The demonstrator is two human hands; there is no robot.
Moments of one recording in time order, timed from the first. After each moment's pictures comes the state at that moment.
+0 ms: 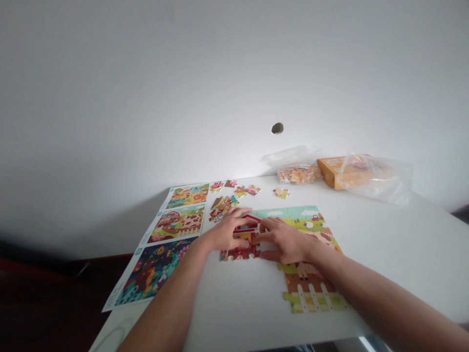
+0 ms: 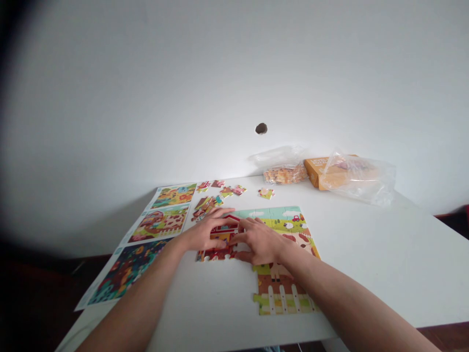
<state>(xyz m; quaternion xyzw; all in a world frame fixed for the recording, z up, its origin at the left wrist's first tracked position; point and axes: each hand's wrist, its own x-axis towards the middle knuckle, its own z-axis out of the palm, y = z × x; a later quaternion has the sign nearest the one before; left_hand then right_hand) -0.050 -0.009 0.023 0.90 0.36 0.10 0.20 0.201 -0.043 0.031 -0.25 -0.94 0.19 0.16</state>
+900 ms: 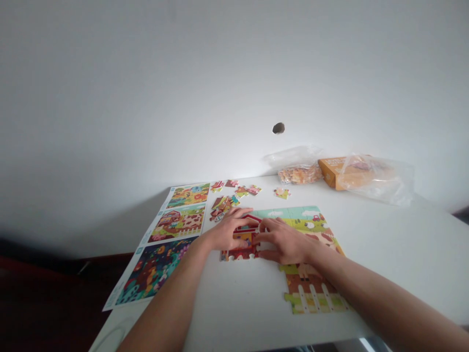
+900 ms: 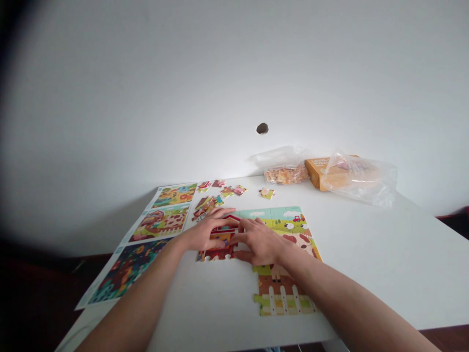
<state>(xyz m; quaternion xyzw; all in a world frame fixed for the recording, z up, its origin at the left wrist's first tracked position) -0.050 -0.009 0.025 0.91 0.35 0.09 0.19 0.199 -0.045 0.031 -0.26 -0.93 0.19 0.17</state>
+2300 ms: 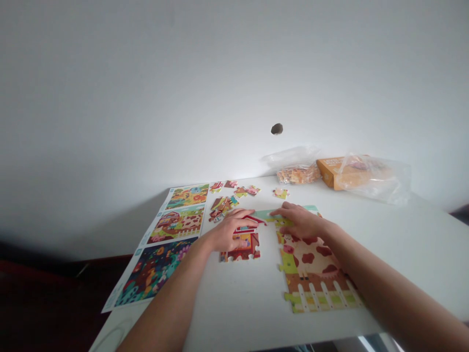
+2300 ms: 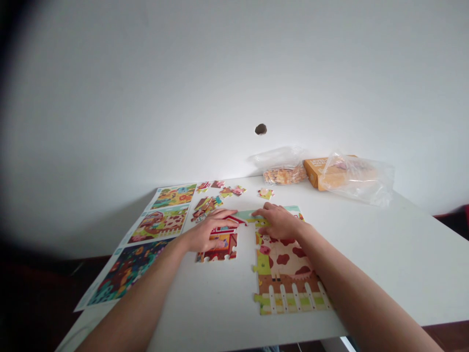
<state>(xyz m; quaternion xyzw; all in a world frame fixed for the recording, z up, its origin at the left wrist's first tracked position) -0.050 -0.009 0.026 0.91 0.34 0.10 0.21 0.250 -0.003 0.025 -0.42 -0.88 0.19 0.10</state>
